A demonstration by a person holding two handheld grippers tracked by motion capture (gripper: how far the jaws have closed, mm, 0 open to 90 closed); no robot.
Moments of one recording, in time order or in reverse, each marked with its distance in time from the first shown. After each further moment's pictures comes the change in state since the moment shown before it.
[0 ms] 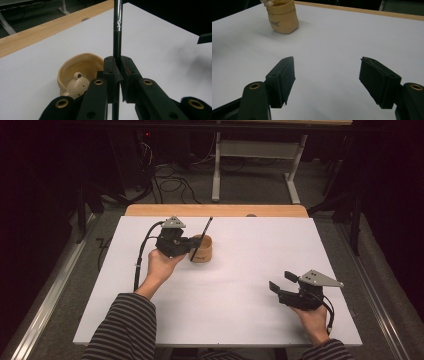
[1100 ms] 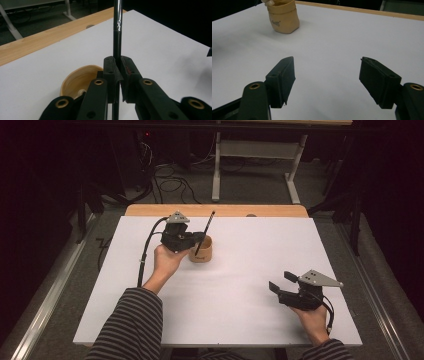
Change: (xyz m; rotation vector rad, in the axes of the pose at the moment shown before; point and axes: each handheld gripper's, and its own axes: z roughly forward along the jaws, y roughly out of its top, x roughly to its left) left arm 0.005 0.010 0.015 -0.037 0.030 -0.022; right arm 0.001 0.000 0.000 0.003 0.003 -0.002
